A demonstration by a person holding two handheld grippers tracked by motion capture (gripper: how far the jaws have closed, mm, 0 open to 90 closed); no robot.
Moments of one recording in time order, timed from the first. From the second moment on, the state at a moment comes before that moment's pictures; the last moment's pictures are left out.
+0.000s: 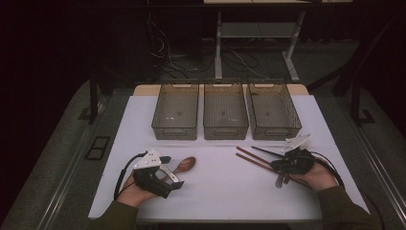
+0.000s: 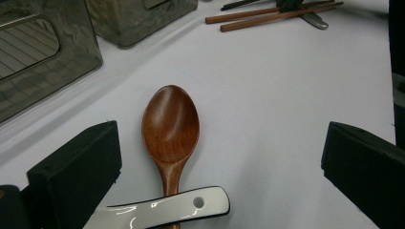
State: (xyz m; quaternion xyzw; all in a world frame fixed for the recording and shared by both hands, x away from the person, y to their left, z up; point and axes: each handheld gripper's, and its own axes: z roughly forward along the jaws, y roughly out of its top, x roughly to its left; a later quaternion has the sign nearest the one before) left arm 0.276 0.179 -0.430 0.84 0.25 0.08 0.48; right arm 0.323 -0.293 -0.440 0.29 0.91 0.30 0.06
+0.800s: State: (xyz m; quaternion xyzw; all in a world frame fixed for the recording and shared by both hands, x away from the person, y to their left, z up) left arm 0.274 0.174 -0.430 0.83 0.25 0.07 0.49; right arm 0.324 -0.310 -0.424 0.30 0.88 0.36 0.06
